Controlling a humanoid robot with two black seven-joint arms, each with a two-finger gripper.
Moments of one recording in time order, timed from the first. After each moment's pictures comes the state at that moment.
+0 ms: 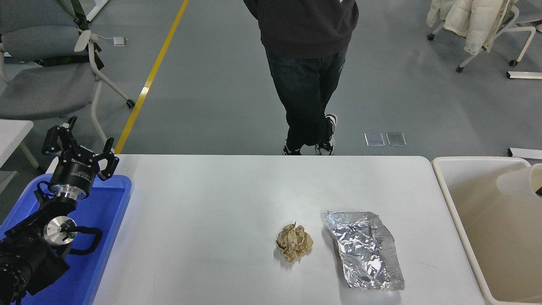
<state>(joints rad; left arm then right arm) -0.65 0.37 -0.67 -0.24 -0.07 -0.65 -0.64 0.68 -0.62 0.13 0.06 -0.77 0.25 0.44</state>
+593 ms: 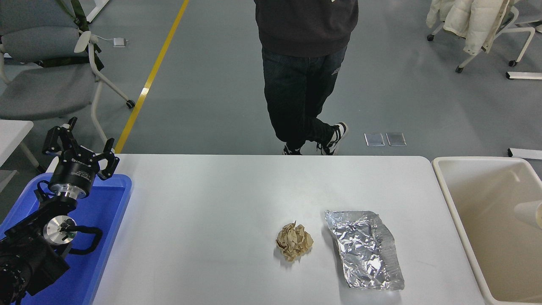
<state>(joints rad) -0.65 0.37 -0.67 -0.24 -0.07 -0.65 -0.64 0.57 -0.47 0.07 -0.05 -0.48 0.03 0.27</state>
